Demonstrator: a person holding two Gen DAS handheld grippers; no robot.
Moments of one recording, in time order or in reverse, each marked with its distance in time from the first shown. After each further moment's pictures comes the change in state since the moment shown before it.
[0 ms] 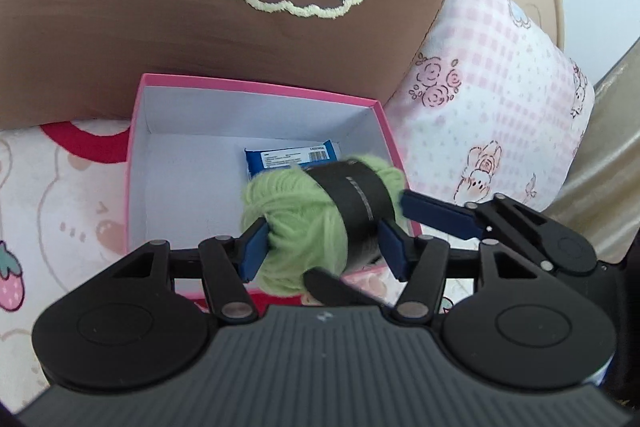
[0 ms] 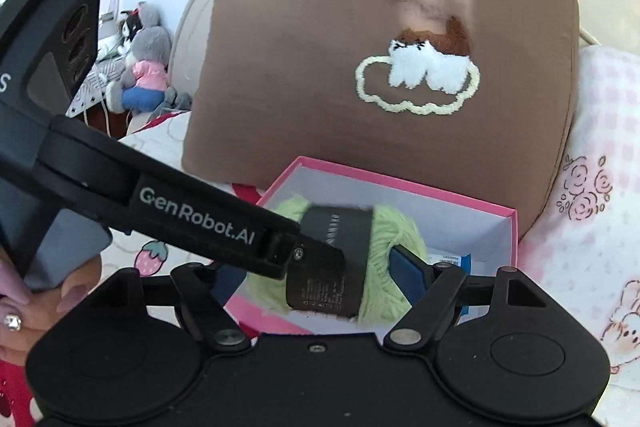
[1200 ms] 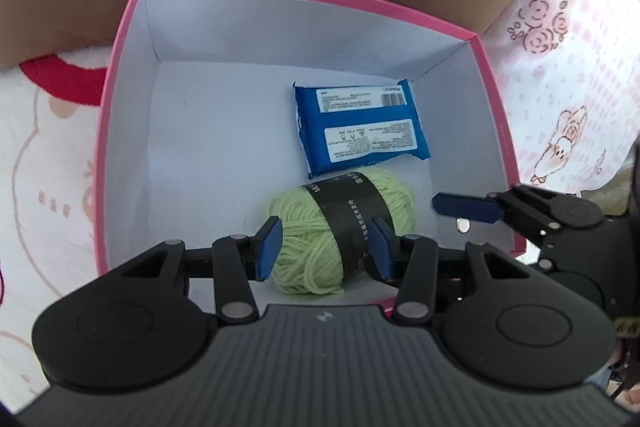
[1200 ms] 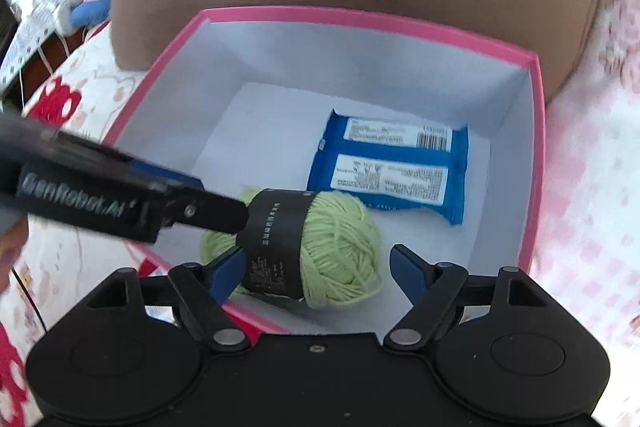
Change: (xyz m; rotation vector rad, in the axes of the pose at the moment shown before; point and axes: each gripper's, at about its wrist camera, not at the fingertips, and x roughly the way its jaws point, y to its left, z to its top) left arm 0.101 0.042 0.005 -0.084 0.220 0.118; right arm 0.111 -0.091 -0.034 0.192 0.441 0.057
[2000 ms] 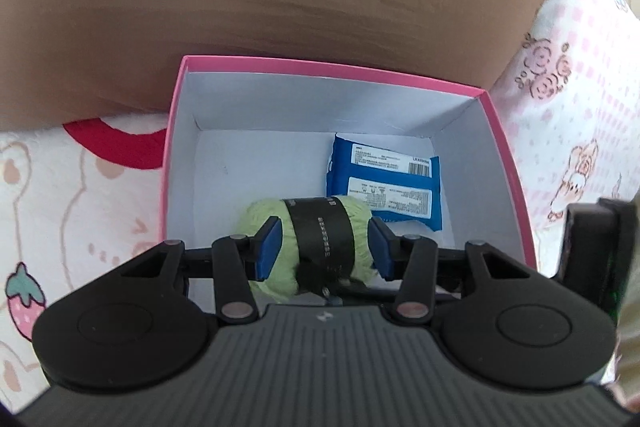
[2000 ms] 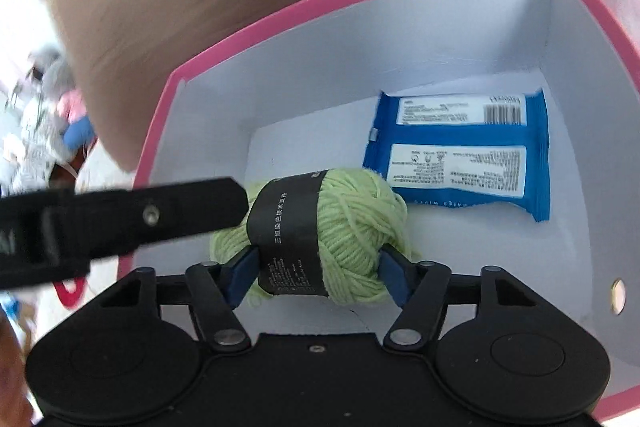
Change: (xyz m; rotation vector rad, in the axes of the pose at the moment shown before) left arm -0.041 -0.002 0.012 0.052 -0.165 0.079; right arm 0.028 0.022 -0.001 0.230 -0.146 0.083
